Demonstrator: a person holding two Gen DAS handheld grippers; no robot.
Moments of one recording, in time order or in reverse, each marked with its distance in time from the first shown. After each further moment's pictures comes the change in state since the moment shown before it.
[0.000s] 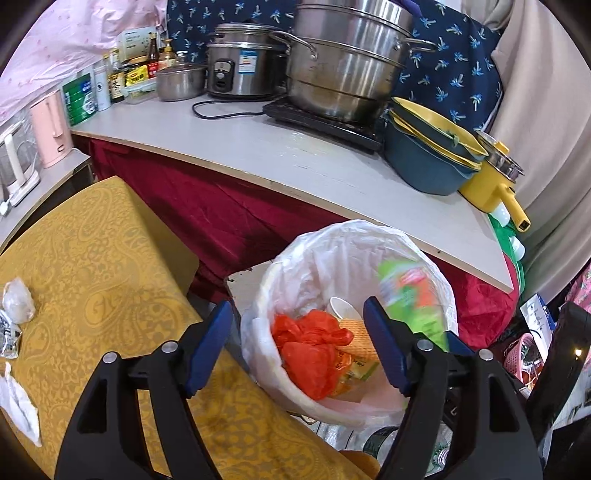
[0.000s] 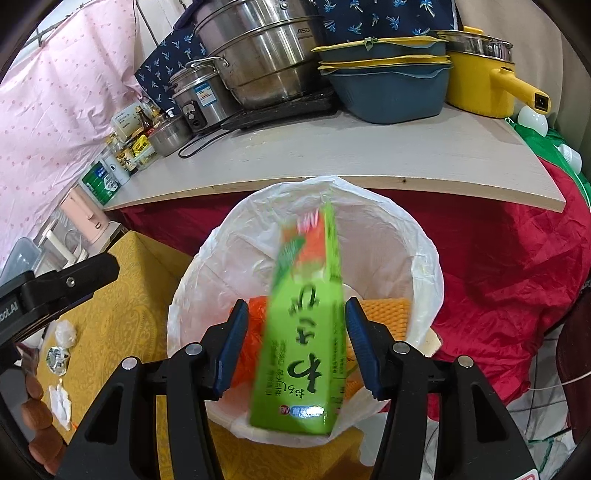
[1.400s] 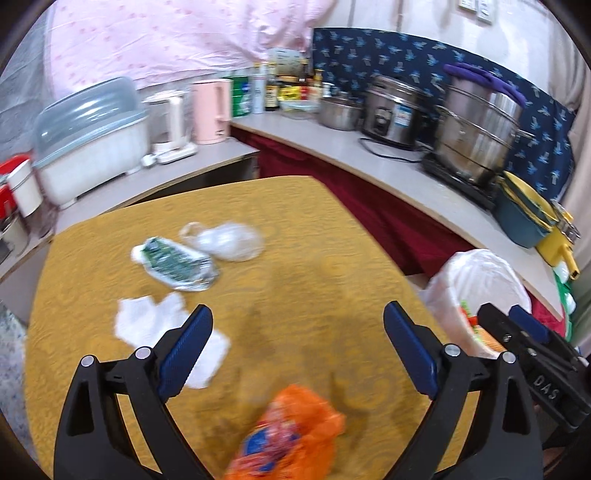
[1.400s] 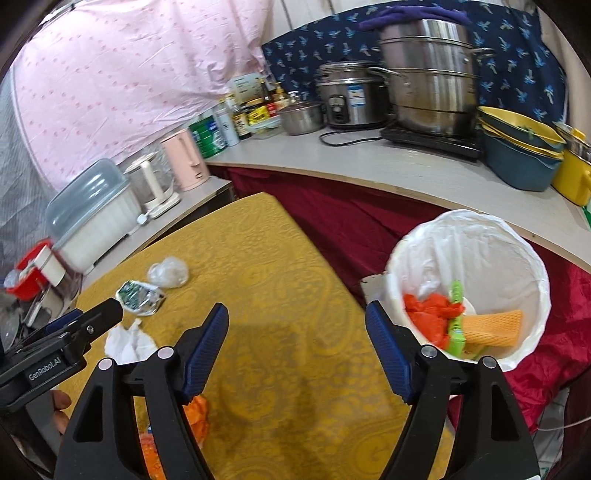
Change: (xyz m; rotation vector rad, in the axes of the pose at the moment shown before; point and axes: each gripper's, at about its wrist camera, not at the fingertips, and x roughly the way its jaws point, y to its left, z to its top) left arm -0.168 0.189 -0.095 -0.239 -0.144 0.323; right arm -0.078 0.212 -0.068 -0.315 -0.013 0.191
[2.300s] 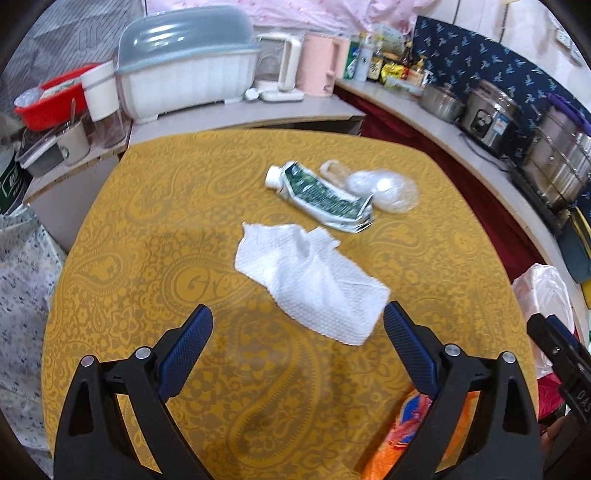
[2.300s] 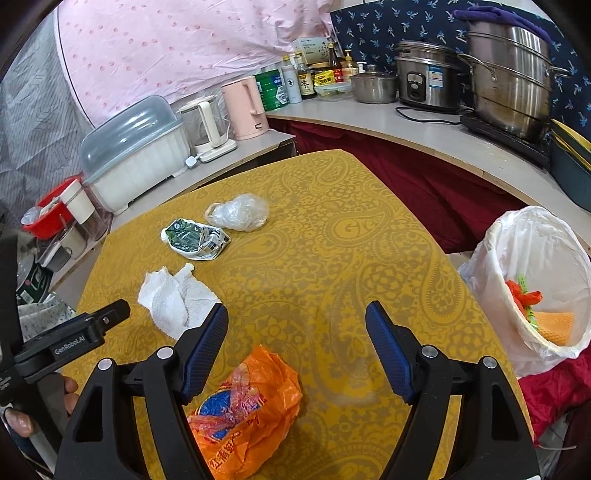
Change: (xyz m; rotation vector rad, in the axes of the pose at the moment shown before) left arm 0.017 0.140 -0.052 -0.235 0.135 0.165; right arm 0.037 0.097 -0.037 -0.152 0.117 0.095
